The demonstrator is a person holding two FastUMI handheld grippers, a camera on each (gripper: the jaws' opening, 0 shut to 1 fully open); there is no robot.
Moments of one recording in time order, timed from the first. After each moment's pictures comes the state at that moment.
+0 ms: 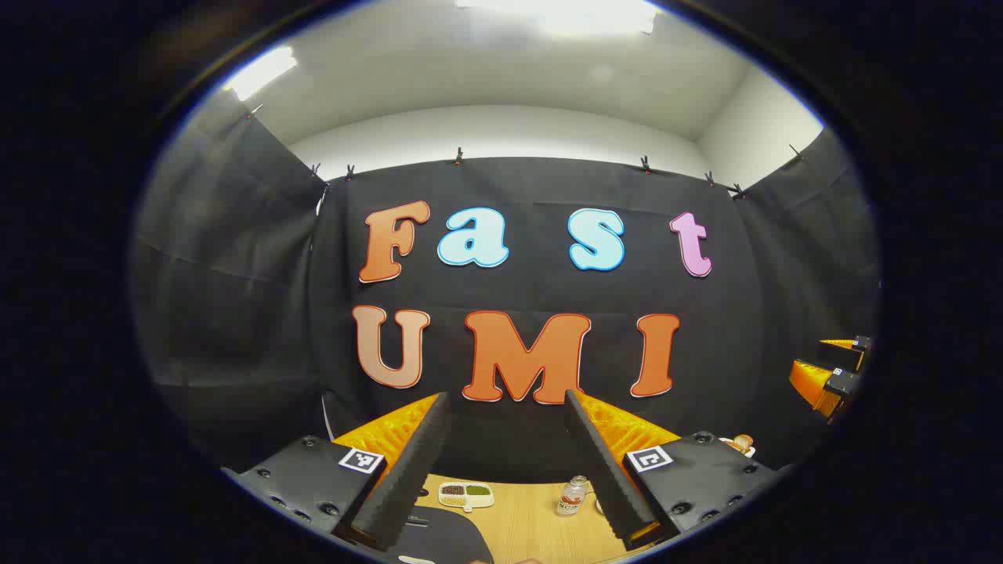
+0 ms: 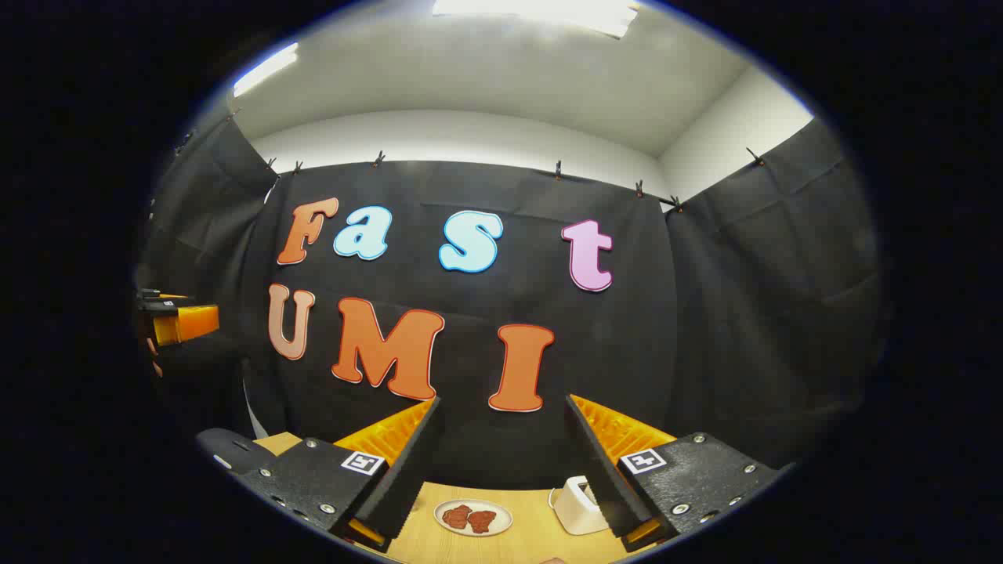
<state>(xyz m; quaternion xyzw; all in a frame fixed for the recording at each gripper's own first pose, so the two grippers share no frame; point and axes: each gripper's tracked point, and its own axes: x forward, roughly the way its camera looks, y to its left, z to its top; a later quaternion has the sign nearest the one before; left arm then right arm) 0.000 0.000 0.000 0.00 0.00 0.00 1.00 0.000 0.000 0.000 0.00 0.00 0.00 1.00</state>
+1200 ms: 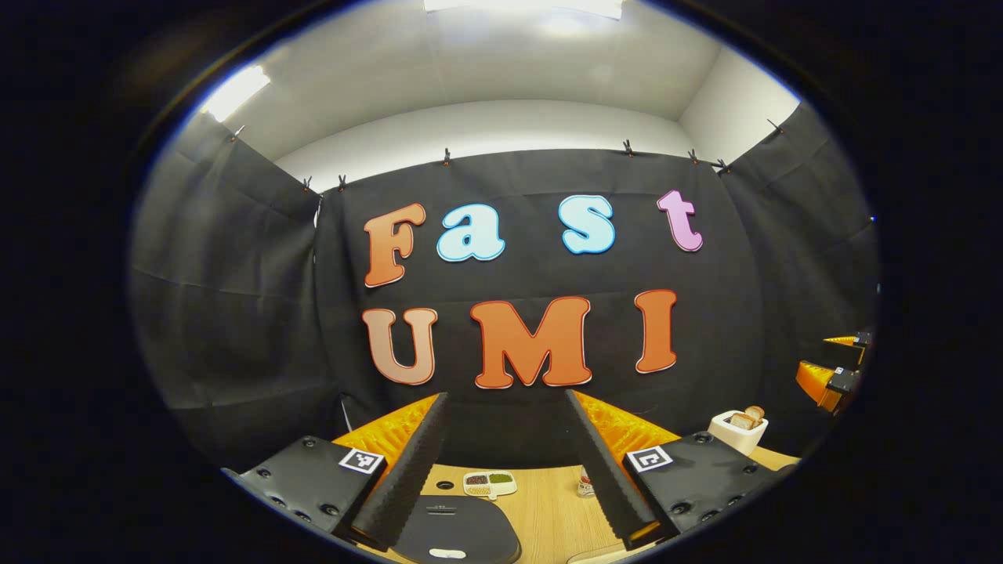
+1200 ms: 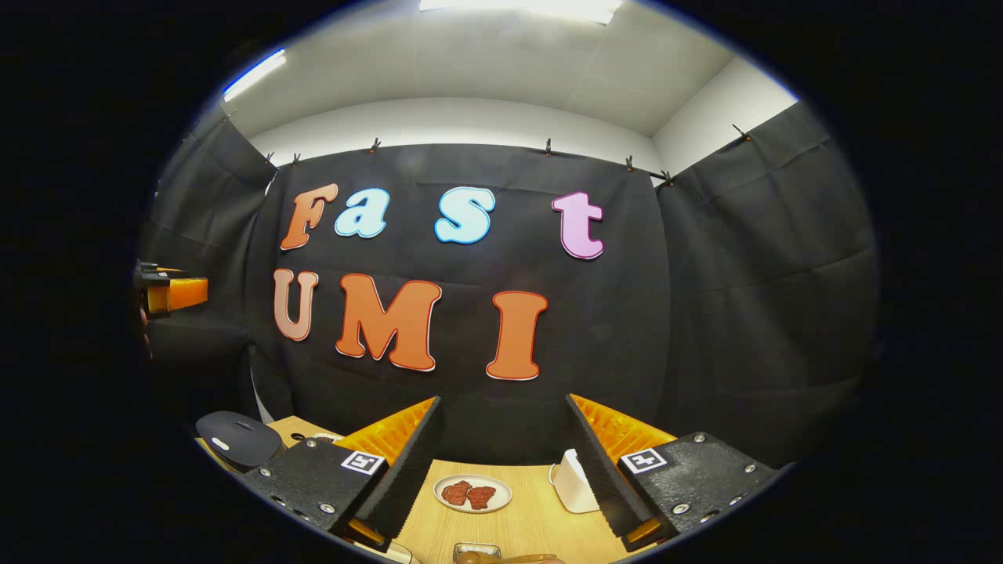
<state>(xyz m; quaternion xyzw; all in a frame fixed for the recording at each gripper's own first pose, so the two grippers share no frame) -0.039 0.013 -0.006 0.04 0.02 0.01 1.00 -0.035 -0.024 -0.044 0.00 0.04 0.00 1.00</state>
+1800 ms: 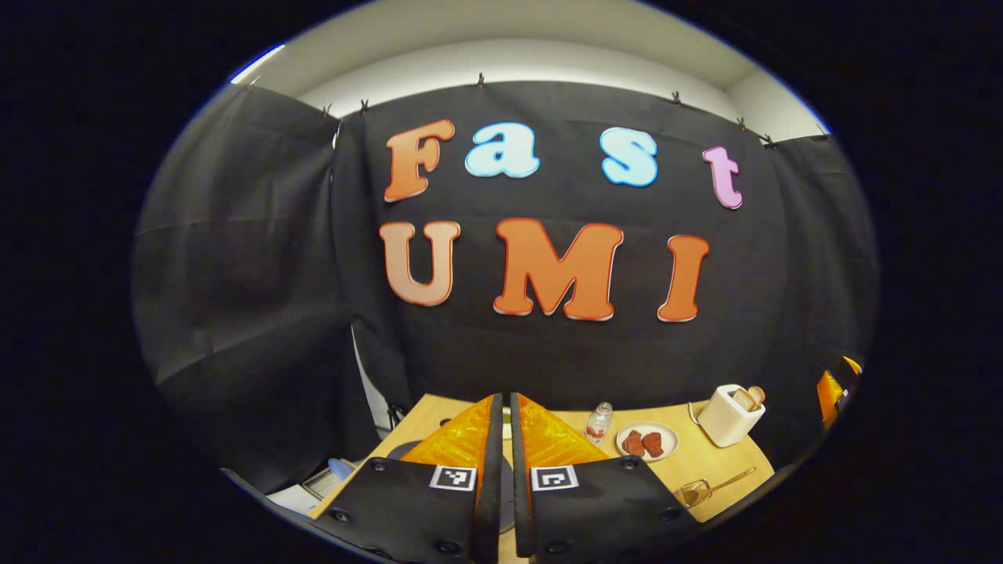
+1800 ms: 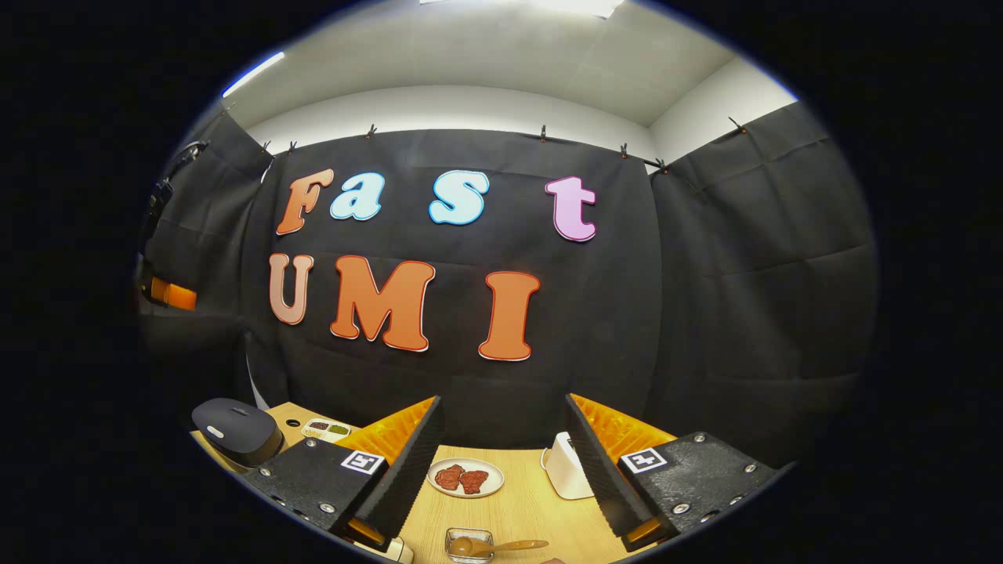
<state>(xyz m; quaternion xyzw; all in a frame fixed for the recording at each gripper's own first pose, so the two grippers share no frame) -0.032 0.058 -0.092 -0.02 0.22 0.05 0.97 -0.052 -0.036 -0.063 0.00 0.06 -0.01 1.00</state>
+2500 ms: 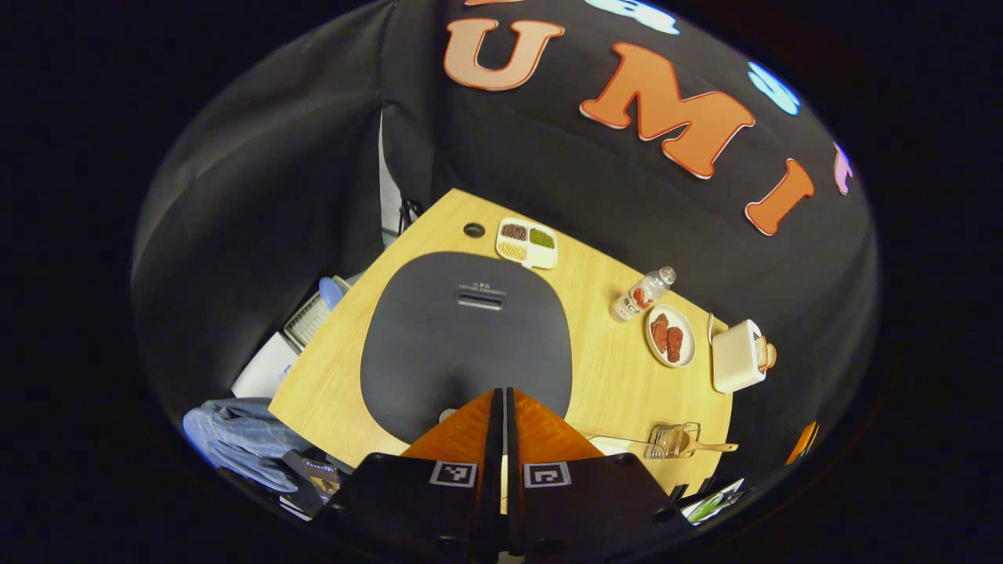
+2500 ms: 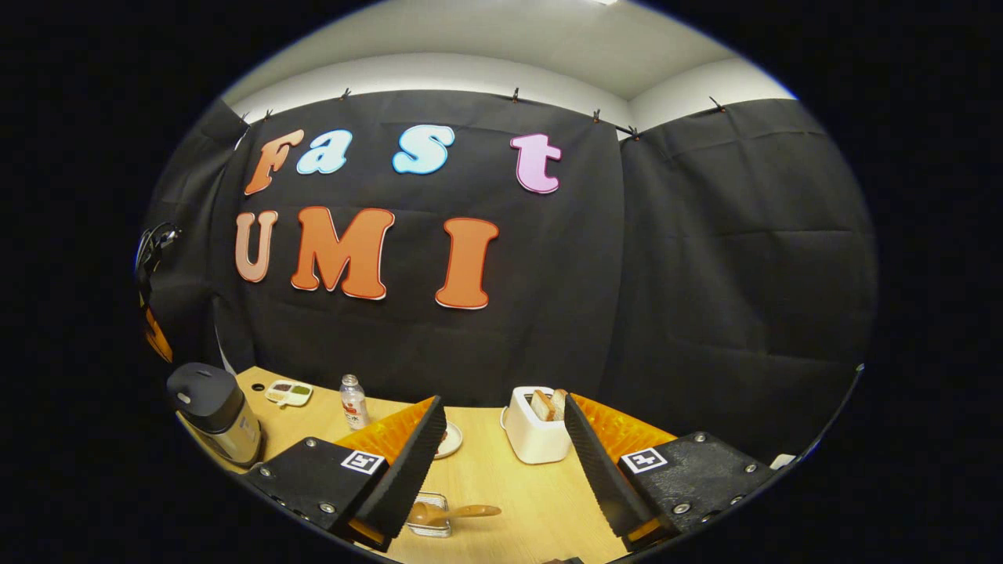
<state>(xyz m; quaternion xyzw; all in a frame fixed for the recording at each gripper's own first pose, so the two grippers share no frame) -0.082 0.119 -0.278 -0.17 0.54 0.10 0.82 -0.081 -0.095 -0.134 -0.03 0.15 -0.08 0.98</state>
